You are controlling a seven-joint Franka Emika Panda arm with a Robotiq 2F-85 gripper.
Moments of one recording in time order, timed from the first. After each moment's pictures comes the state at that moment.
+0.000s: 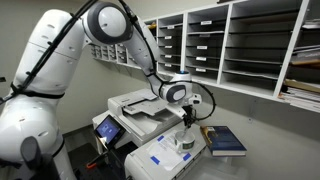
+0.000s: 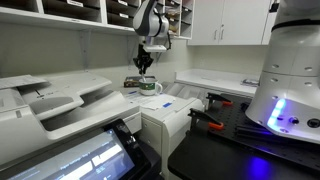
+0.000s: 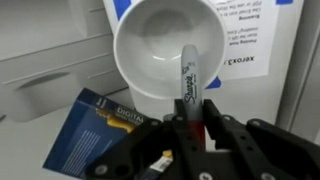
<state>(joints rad) -0.11 0.48 -0.10 -2.08 0.08 2.78 -0.02</state>
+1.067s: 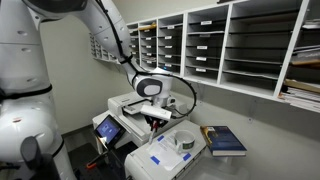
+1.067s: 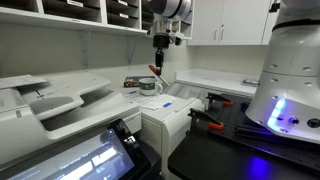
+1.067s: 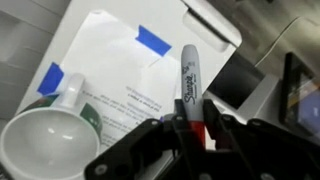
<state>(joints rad) -0.16 0.06 0.03 -2.54 0.26 2.53 -0.87</state>
